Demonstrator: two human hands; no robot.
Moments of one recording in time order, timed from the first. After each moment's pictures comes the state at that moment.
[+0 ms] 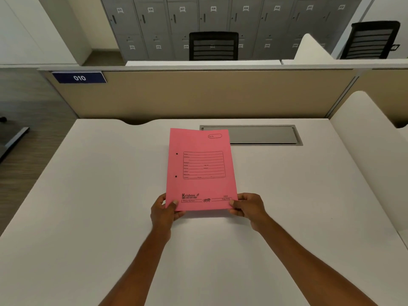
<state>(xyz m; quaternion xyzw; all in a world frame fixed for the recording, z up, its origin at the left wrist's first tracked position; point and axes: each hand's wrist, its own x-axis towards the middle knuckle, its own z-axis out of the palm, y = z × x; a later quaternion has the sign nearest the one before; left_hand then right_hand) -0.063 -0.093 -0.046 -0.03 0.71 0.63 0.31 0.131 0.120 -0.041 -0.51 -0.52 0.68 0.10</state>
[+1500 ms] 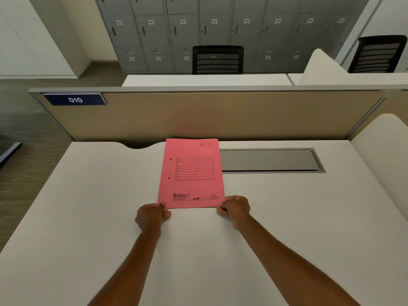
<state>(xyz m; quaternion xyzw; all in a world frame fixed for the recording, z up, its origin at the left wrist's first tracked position) -0.232 -0.033 -0.073 -0.11 0.80 0.55 0.20 -0.055 0.155 -0.046 -0.61 -0.43 0.65 0.13</state>
